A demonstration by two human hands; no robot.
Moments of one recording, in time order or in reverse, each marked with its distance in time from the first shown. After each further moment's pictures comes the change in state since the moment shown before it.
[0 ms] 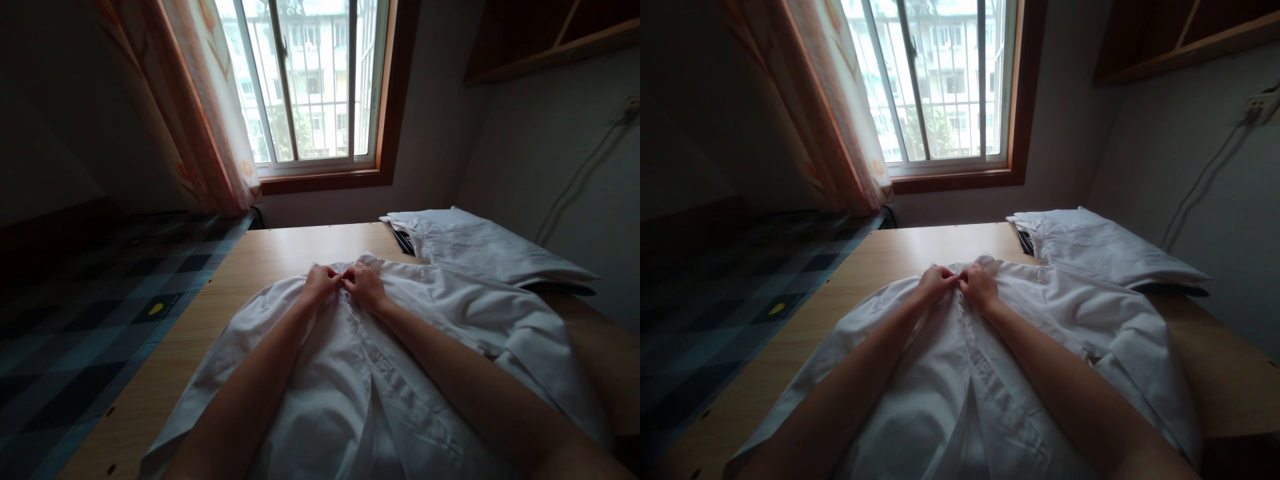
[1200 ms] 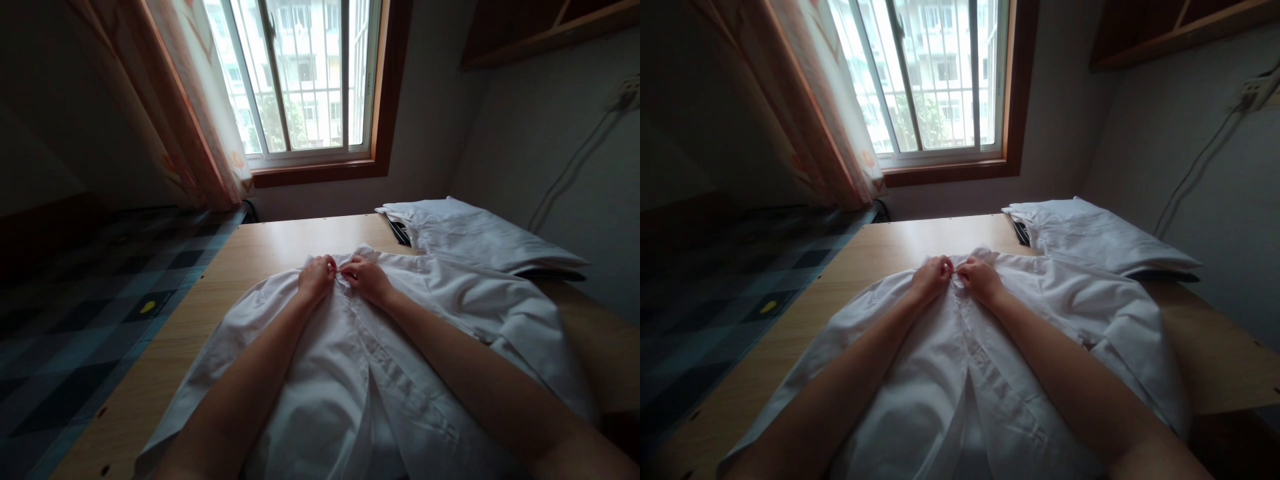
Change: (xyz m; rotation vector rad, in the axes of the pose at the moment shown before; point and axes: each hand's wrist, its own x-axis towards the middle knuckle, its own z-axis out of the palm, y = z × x) left_hand -0.007 0.000 0.007 0.321 0.078 0.070; right_hand -0.007 0.009 -0.020 -0.109 -0.088 -0.210
